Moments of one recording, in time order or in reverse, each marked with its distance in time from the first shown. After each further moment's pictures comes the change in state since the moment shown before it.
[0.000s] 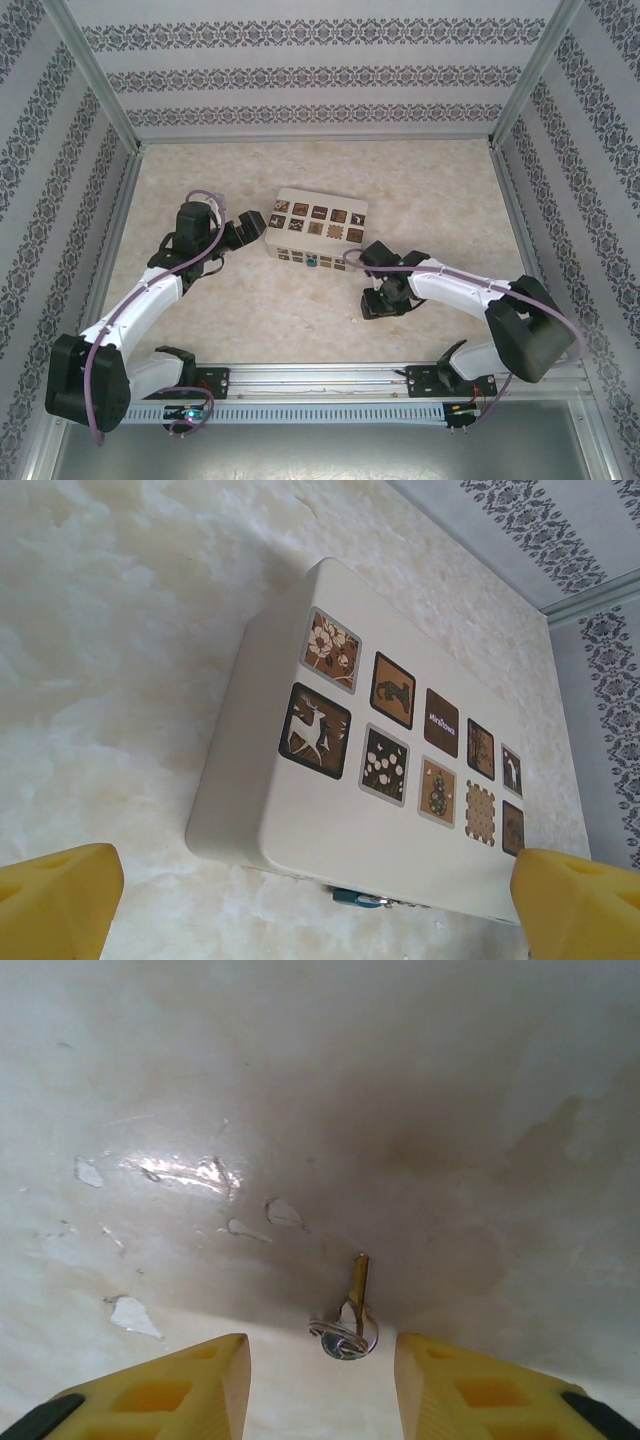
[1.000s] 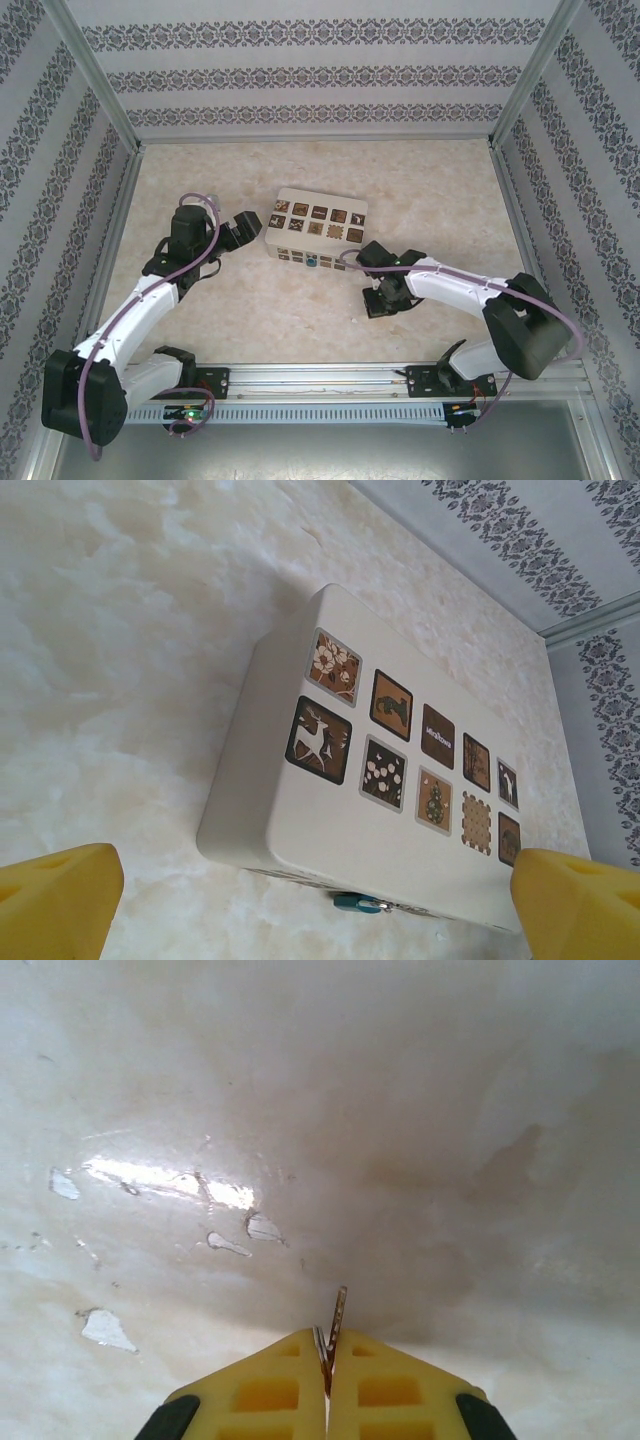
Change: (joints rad) left arm 0.000 -0.079 -0.018 -0.026 -0.048 -0.006; right arm 0.016 0.001 0.026 -0.022 0.067 -0.031
